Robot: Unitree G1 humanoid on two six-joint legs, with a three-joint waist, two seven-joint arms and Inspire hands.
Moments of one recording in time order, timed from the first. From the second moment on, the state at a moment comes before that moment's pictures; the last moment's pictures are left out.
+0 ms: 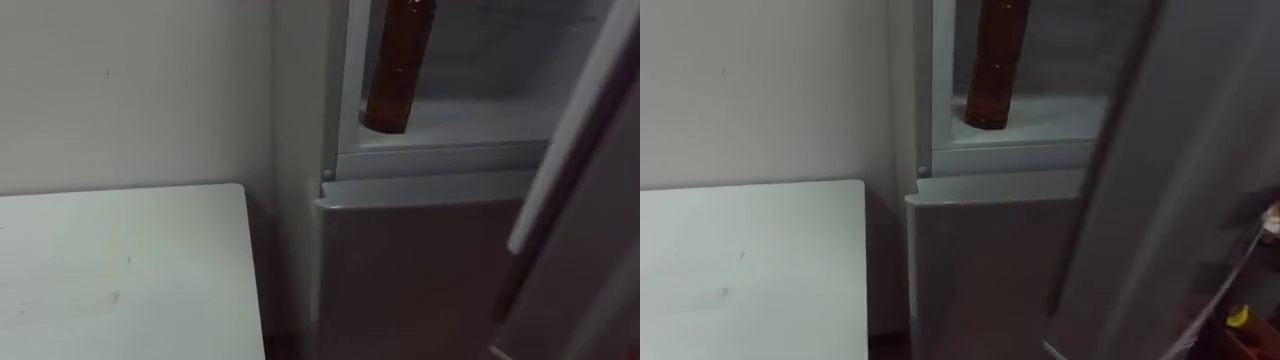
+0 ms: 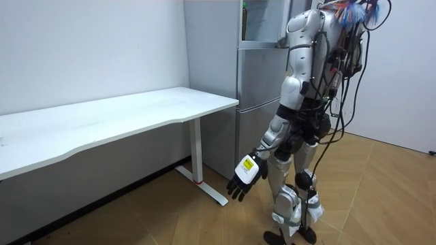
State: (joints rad) left arm 0.27 0.25 0.11 1.15 0.17 -0.05 0.30; right arm 0.12 -0.46 -0.31 -0.38 0.30 -0.11 -0.63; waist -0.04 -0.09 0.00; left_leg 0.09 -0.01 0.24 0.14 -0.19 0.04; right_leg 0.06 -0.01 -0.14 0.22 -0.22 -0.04
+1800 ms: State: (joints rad) left arm 0.23 0.25 0.06 1.12 0.28 0.04 0.28; right arm -0.07 -0.46 -0.07 -0.06 0.05 -0.18 -0.37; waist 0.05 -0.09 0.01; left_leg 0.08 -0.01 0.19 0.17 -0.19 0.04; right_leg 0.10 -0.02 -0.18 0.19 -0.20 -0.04
